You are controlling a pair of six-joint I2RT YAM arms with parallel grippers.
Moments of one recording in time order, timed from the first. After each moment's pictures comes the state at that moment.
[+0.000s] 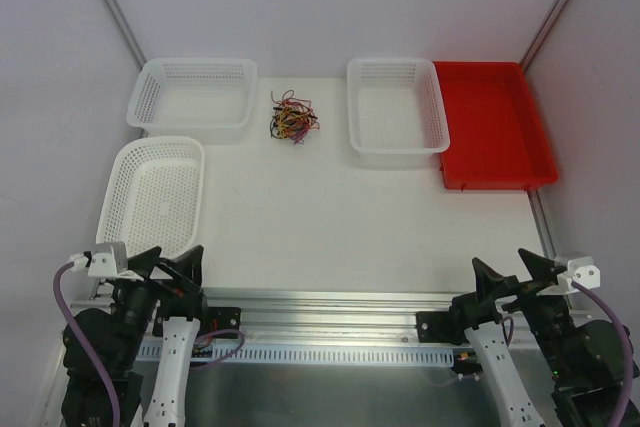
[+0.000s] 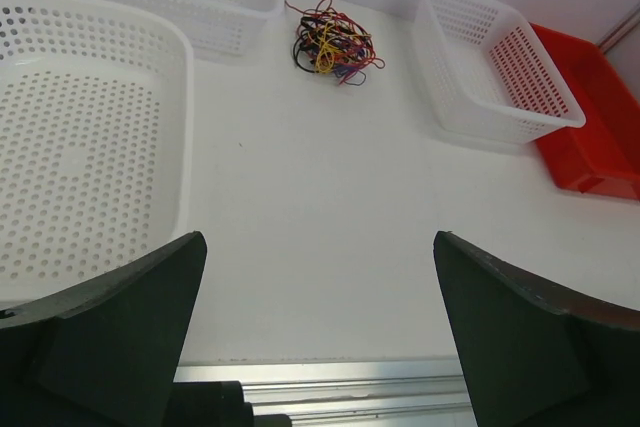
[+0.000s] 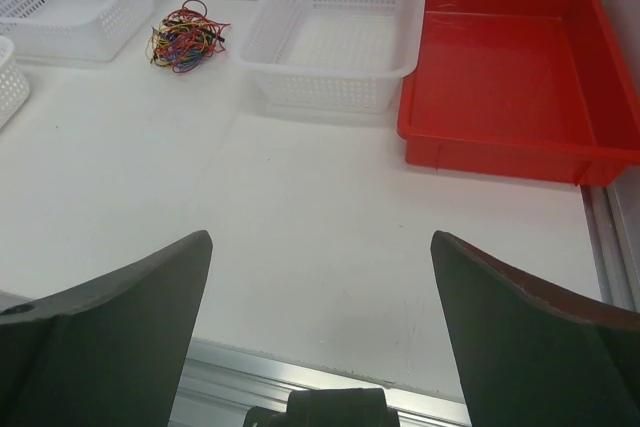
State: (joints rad) left arm 0.01 0.00 1.05 -1.12 0.12 -0.33; right arm 0.27 0.01 1.08 -1.14 0.04 0.06
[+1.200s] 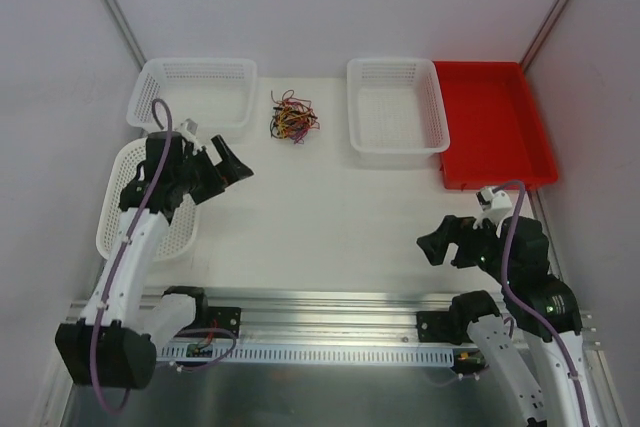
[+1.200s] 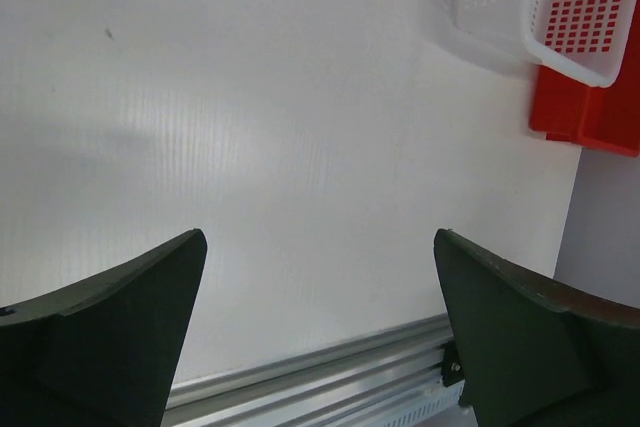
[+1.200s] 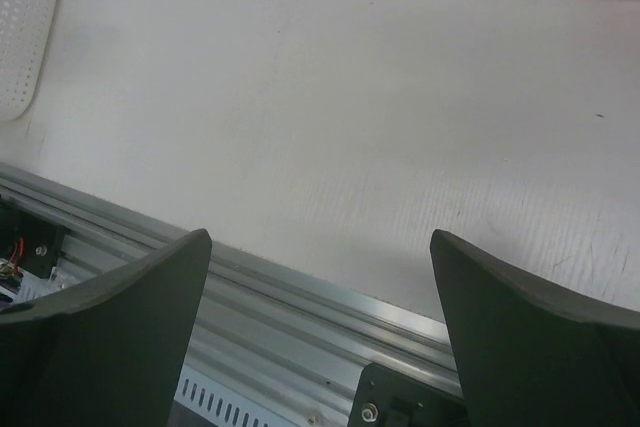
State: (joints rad) left arm -0.02 0.89 0.89 -0.69 0.36 -0.60; right arm 0.25 0.32 0.79 -1.00 -0.23 0.30
